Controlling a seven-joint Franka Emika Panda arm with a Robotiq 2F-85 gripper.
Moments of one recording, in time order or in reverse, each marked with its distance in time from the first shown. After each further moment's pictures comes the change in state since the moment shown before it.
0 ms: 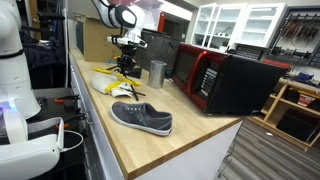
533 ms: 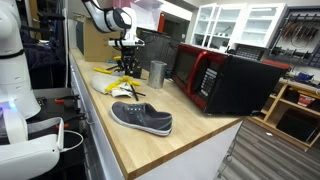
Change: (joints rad) arm 0.023 -0.001 0.025 -0.050 -0.237 0.162 -0.130
